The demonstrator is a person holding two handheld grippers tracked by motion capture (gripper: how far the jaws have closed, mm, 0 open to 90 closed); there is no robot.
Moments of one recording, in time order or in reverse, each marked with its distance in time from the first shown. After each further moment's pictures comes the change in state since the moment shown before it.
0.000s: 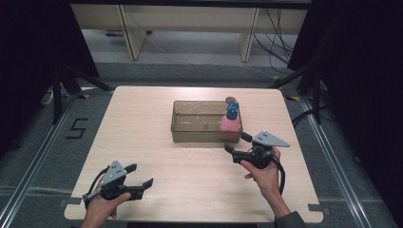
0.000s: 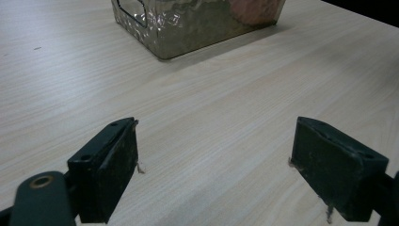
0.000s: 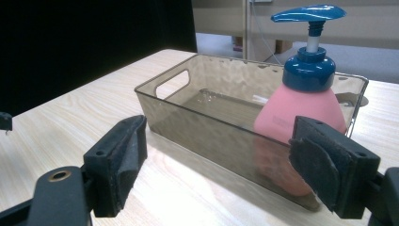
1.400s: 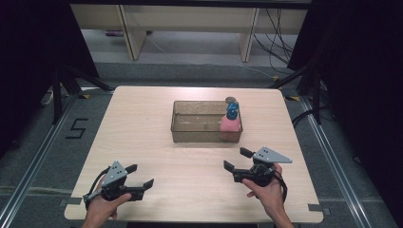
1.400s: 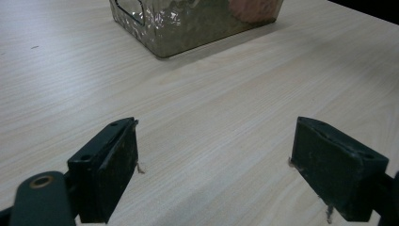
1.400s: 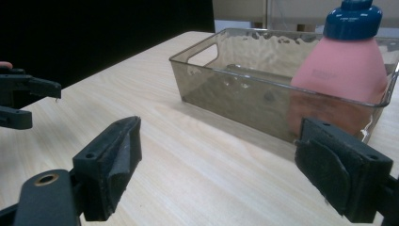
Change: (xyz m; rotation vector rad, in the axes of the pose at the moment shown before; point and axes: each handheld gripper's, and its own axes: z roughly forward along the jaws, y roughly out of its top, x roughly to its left) left arm -0.002 -0.001 0.001 0.003 -0.006 0.006; right arm 0.021 -0.029 -0.025 0.039 0.067 0.002
